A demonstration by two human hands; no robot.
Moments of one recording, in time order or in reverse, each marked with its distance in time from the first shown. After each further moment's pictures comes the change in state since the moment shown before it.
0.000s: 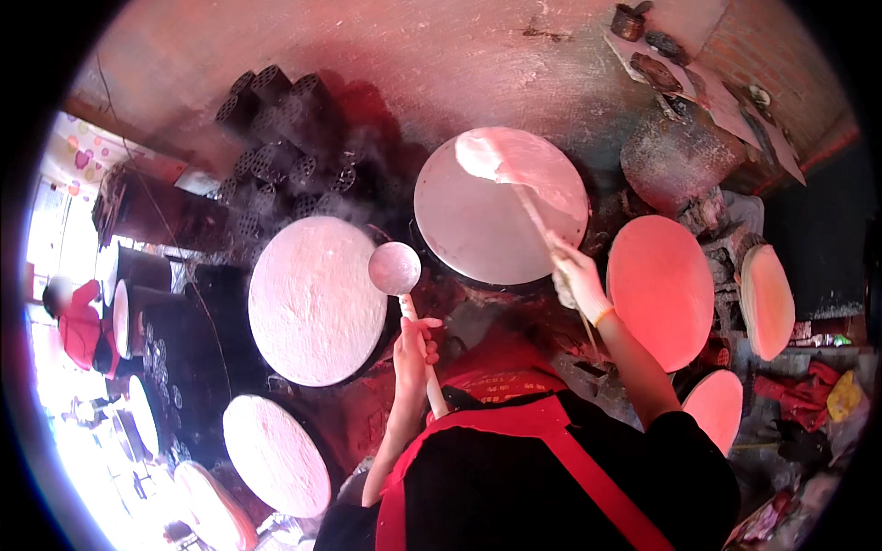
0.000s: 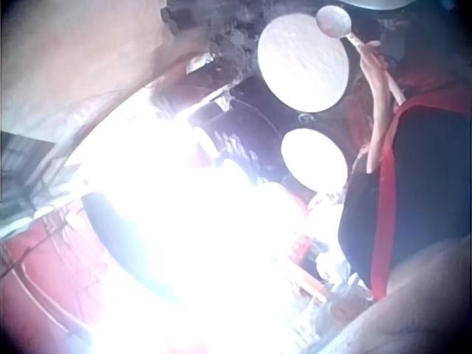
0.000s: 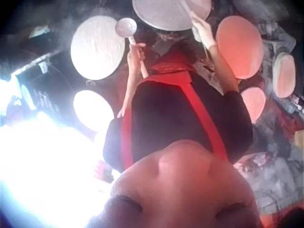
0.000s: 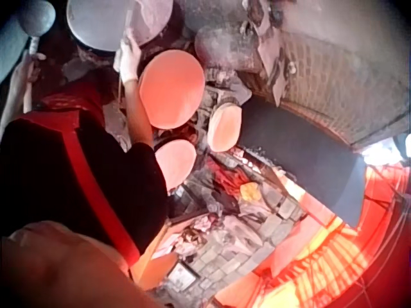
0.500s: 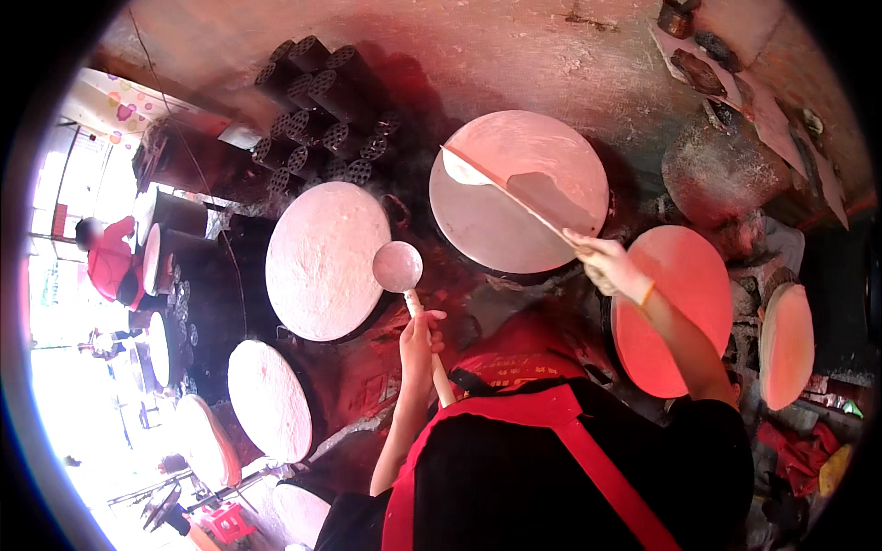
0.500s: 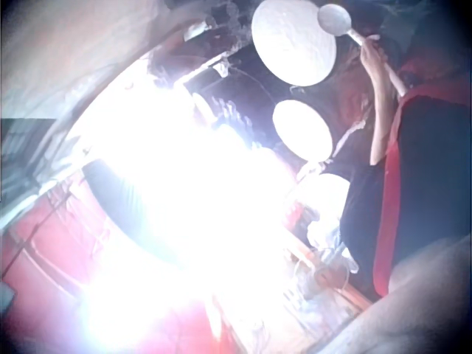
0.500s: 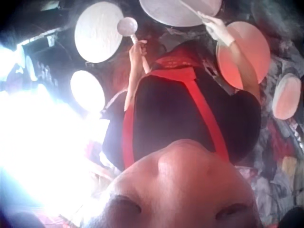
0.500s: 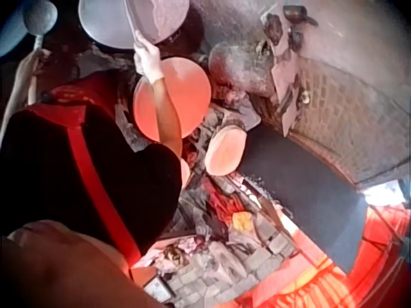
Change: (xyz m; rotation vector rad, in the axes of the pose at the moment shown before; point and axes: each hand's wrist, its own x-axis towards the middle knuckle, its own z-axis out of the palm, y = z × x) left_hand -0.032 -0.029 0.047 0.032 0.235 0.034; right_hand 0.029 -0.042 -0.078 -0.319 -0.456 0.152
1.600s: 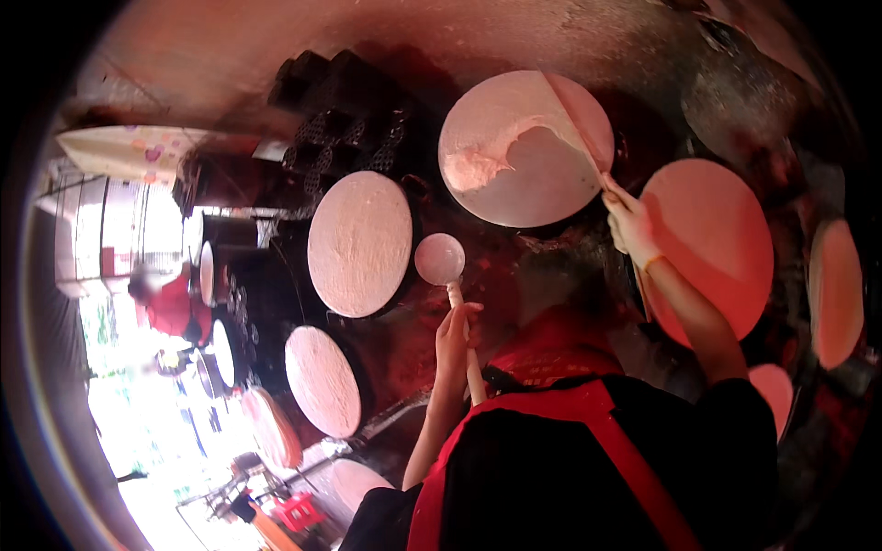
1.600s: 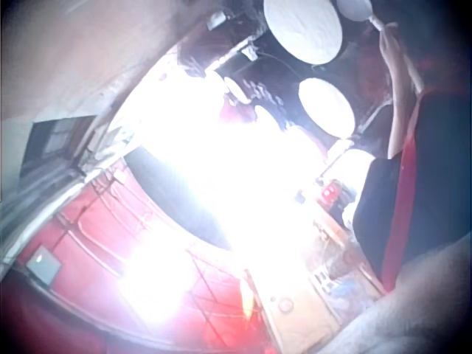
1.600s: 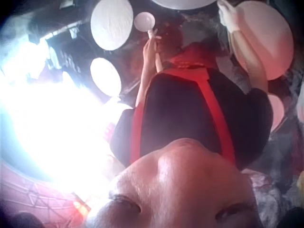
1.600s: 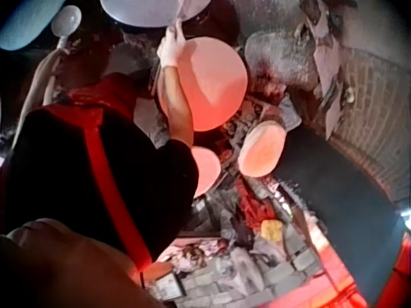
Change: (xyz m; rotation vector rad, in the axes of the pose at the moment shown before) left_hand -0.059 -0.012 0.016 0.151 -0.063 -0.041; right_hand -0.016 0.051 0.005 0.330 0.324 -0.192
